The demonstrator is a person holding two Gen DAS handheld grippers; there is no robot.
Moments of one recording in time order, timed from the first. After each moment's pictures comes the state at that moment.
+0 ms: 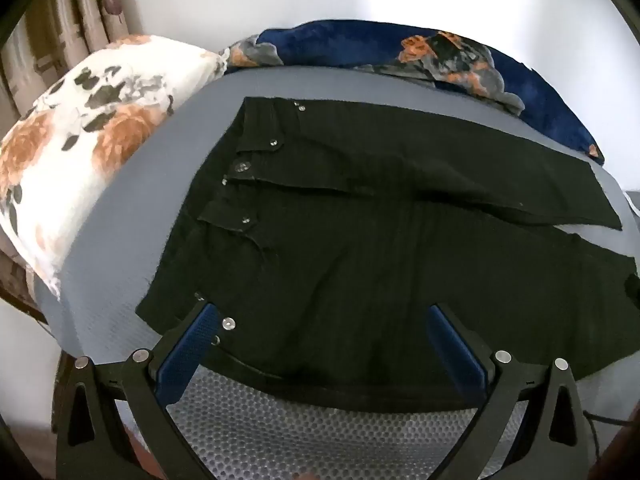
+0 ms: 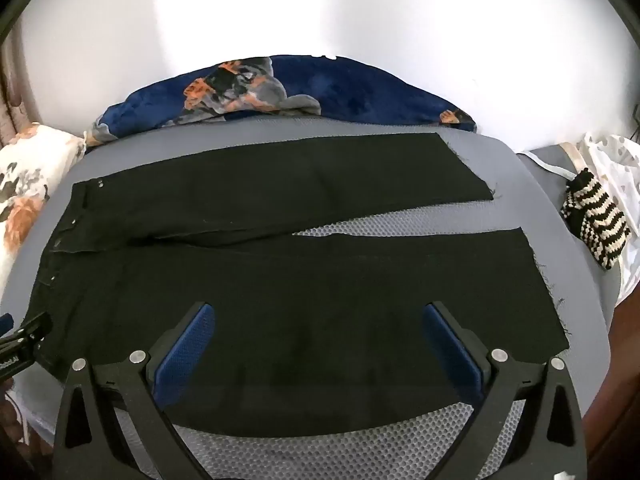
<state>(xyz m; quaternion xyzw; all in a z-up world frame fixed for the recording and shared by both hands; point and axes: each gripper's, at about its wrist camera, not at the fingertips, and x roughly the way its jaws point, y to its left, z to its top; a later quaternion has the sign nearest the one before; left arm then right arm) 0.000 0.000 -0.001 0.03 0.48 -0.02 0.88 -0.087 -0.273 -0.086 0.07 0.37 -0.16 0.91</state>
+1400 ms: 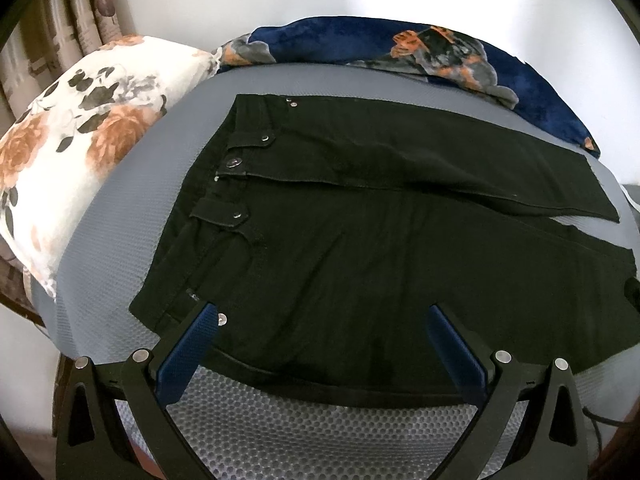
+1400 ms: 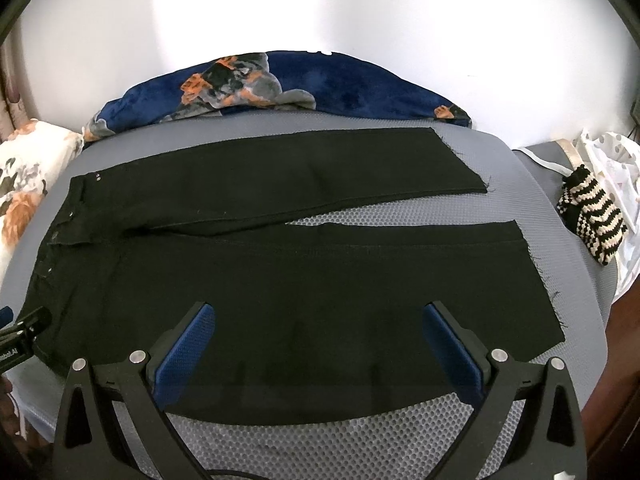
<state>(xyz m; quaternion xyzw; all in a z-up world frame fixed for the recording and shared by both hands) -0.004 -0.005 -0.008 0.03 0.48 -0.03 0.87 -0.096 -0.279 -0.085 0.06 0.37 -0.16 0.91</state>
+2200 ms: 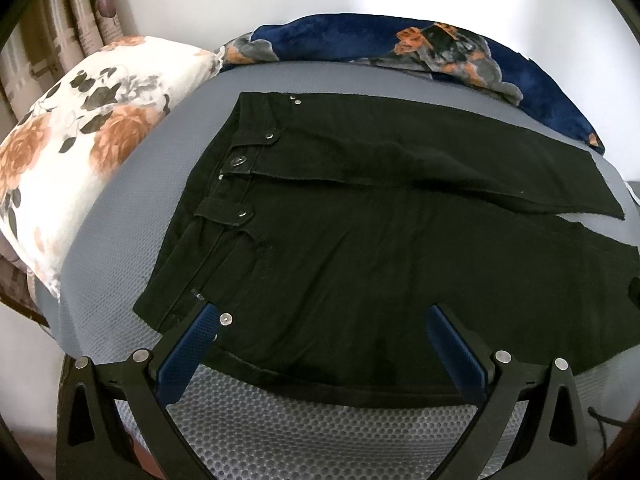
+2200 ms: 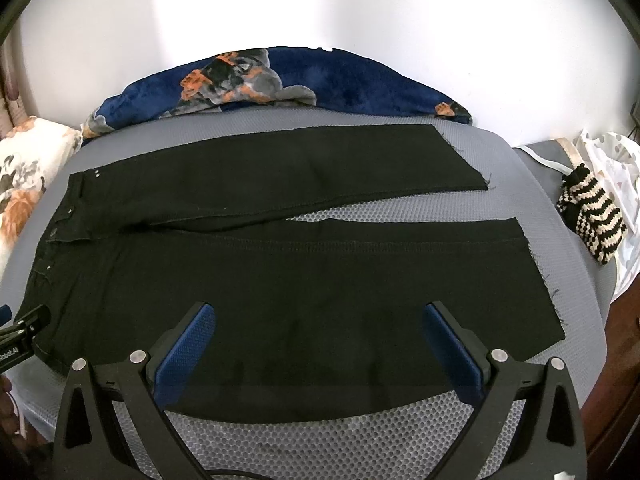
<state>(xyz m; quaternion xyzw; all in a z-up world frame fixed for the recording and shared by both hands) 0.001 -0.004 -0.008 0.04 0.49 -0.02 0.87 -0.094 -0.277 -0.087 0.06 0.38 -0.17 0.91</state>
